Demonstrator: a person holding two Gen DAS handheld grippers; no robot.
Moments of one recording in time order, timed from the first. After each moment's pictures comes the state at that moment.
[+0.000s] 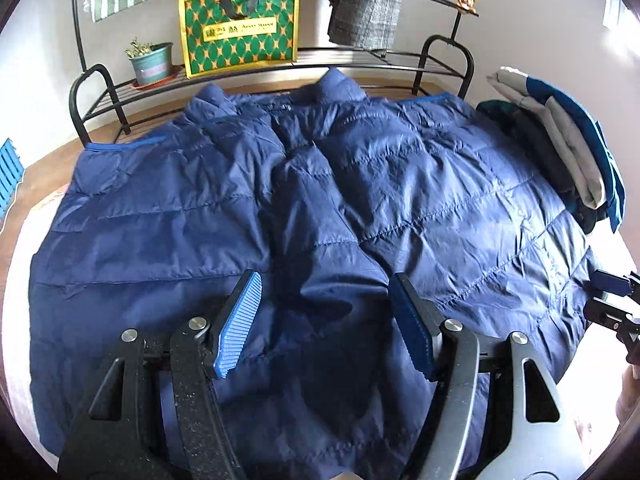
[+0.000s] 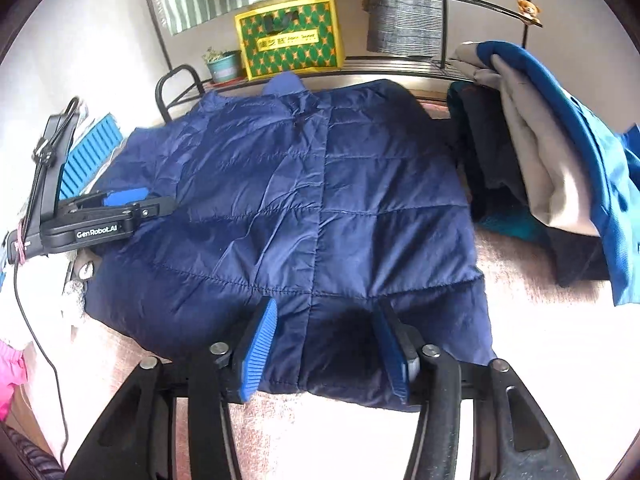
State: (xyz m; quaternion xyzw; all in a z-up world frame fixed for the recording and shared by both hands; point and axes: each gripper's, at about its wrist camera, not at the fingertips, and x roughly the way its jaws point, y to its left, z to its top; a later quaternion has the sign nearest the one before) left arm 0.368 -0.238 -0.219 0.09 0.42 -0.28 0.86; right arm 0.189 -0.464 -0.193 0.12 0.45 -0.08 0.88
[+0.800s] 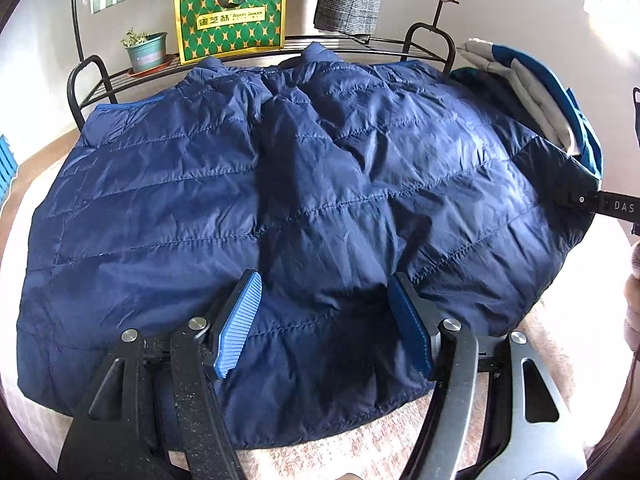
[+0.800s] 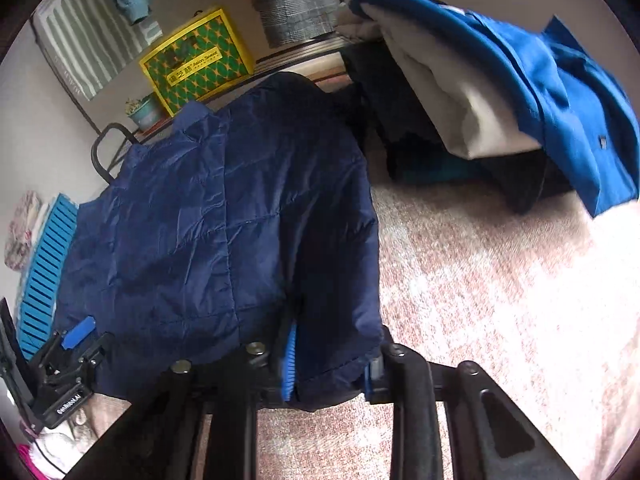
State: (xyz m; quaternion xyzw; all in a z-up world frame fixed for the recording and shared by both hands) left arm 0.313 -0.209 -0.233 0.09 0.43 -0.31 0.84; right arm 0.209 -0.482 -0.195 0.18 0.46 -0.17 0.85
